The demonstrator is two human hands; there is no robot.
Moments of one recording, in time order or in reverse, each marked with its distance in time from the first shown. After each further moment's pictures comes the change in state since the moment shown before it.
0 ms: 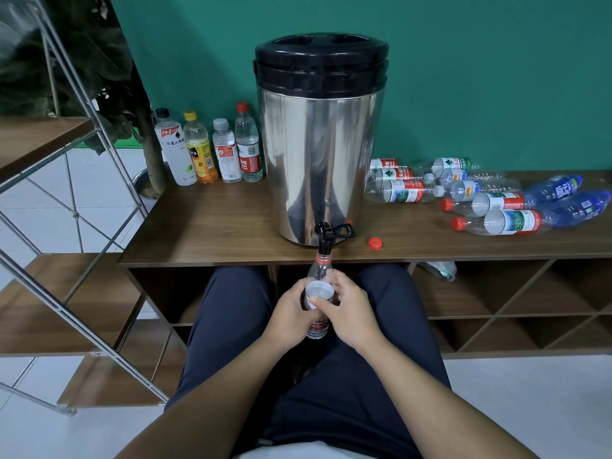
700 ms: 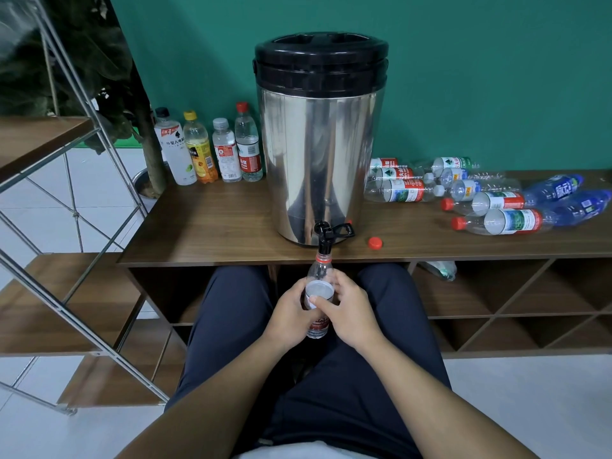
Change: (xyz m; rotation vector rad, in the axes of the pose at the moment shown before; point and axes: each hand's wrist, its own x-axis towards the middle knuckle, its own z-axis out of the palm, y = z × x) left_hand -0.002 0.004 0.000 -0.003 0.005 0.008; right_hand -0.001 -0.002 0.000 0.005 0.004 -0.013
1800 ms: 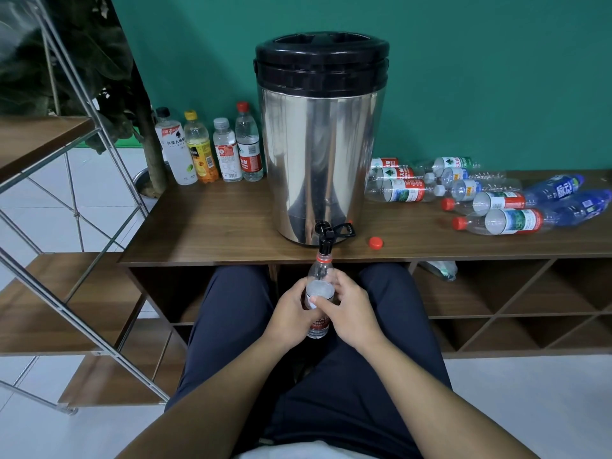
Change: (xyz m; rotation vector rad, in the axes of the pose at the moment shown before) left_hand 0.000 -0.002 0.000 0.018 0.004 0.010; right_hand 0.001 0.002 0.001 0.003 0.016 -0.011
